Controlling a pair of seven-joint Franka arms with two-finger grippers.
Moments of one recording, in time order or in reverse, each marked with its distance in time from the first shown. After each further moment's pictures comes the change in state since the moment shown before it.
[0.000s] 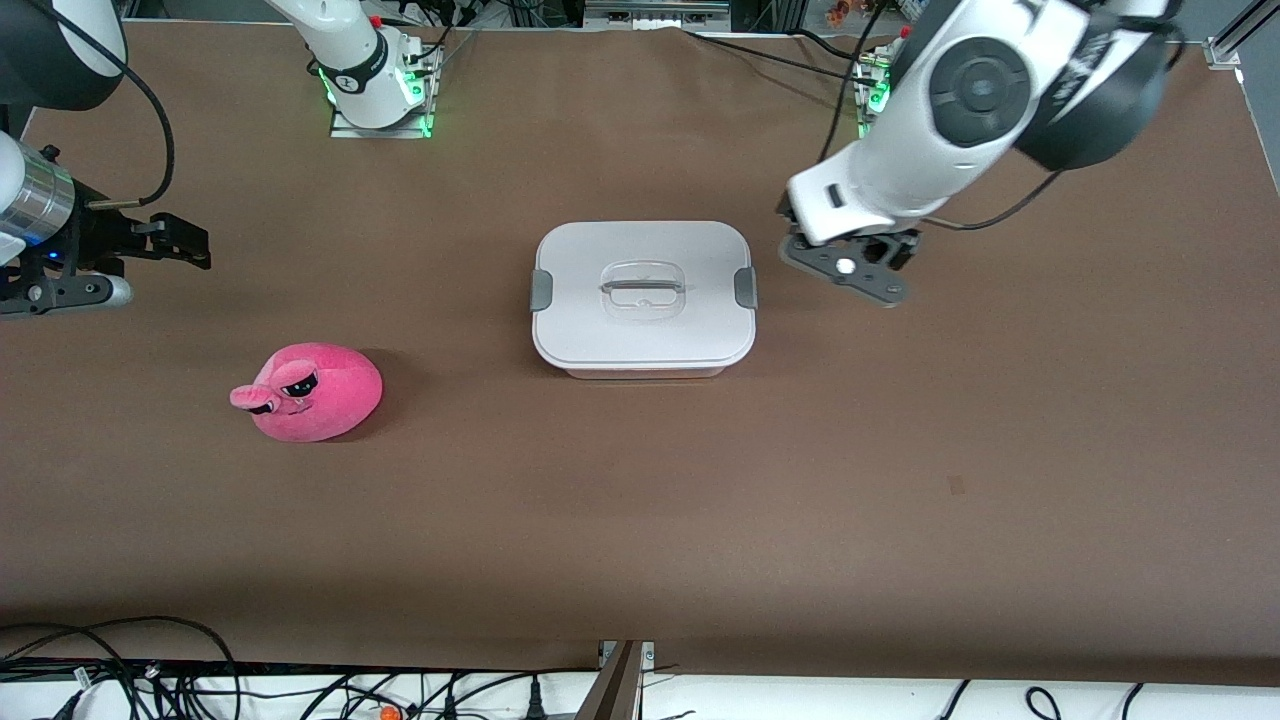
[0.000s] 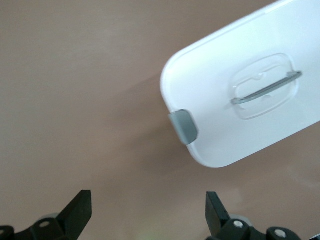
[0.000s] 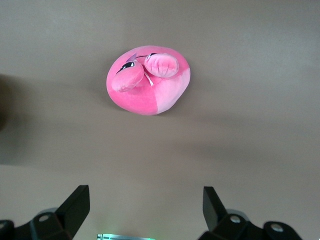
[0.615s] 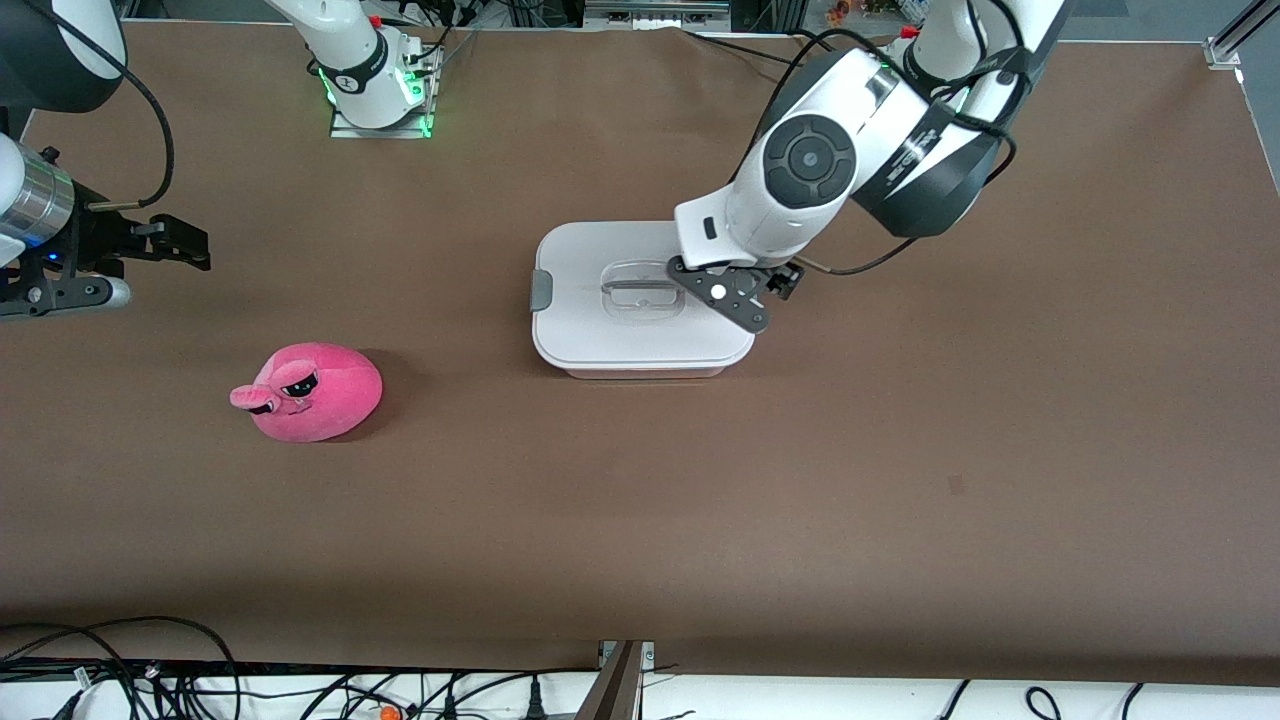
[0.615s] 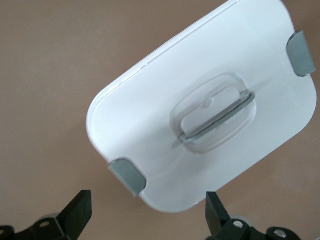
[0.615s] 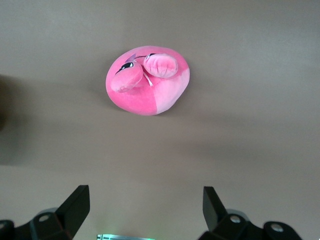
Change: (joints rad) left arm -0.145 0.222 0.000 0.147 0.033 0.091 0.011; right arm -0.002 0.002 -0.002 0.002 0.000 0.000 0.000
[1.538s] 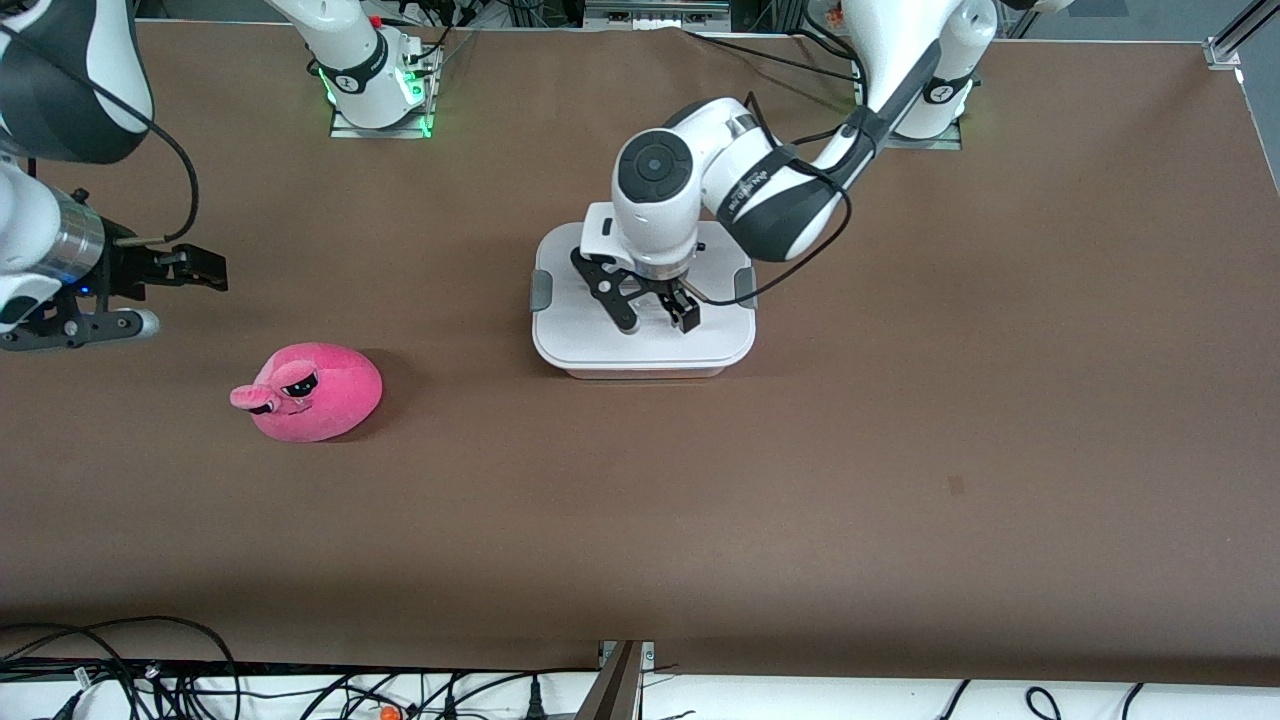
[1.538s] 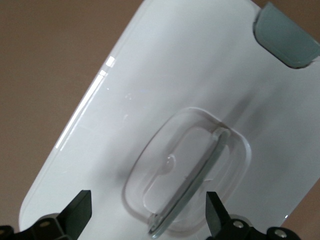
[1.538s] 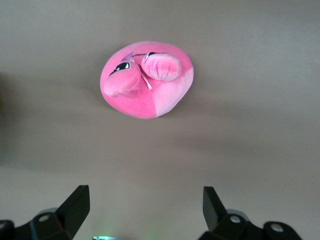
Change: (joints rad) left arm -0.173 0.163 0.001 0.016 0.209 0.208 0.158; right arm -0.006 0.099 -0.003 0.000 -0.001 0.028 -0.051
